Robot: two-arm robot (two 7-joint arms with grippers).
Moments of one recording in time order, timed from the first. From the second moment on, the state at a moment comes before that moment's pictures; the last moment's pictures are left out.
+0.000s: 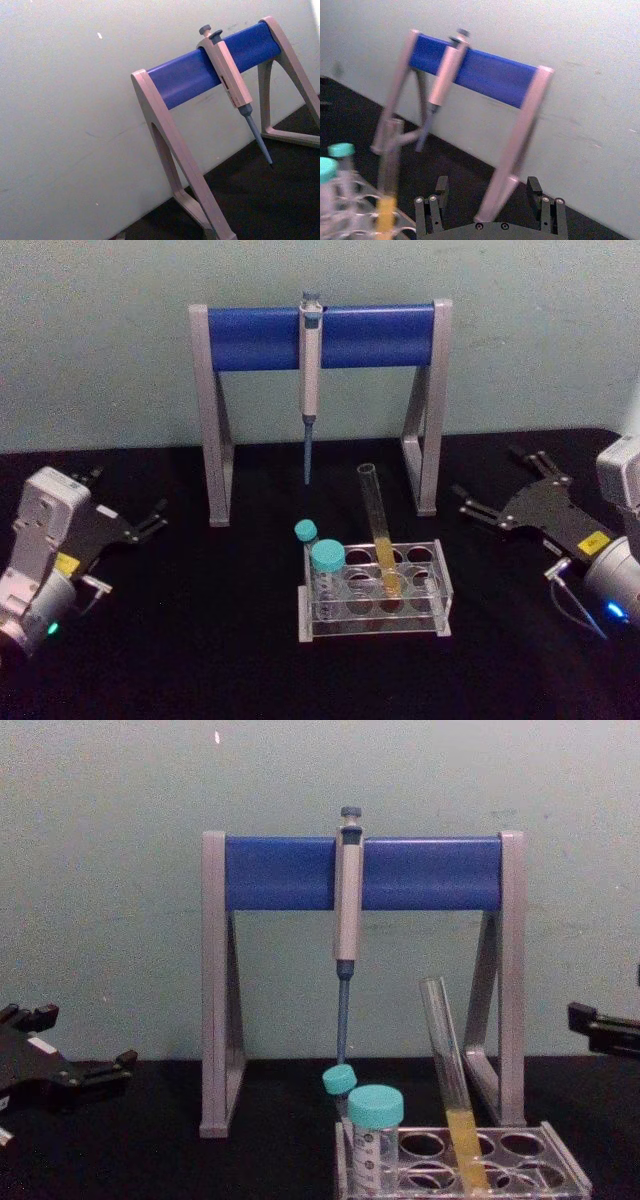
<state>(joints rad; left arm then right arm) -0.20 0.60 0.45 -1.41 -0.25 -0.12 0.03 0.15 0.63 -0.38 -1.56 0.37 -0.13 0.20</state>
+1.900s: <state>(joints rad) -0.20 0.60 0.45 -1.41 -0.25 -0.12 0.03 0.32 0.44 -0.46 -1.42 0.34 0.06 0.49</state>
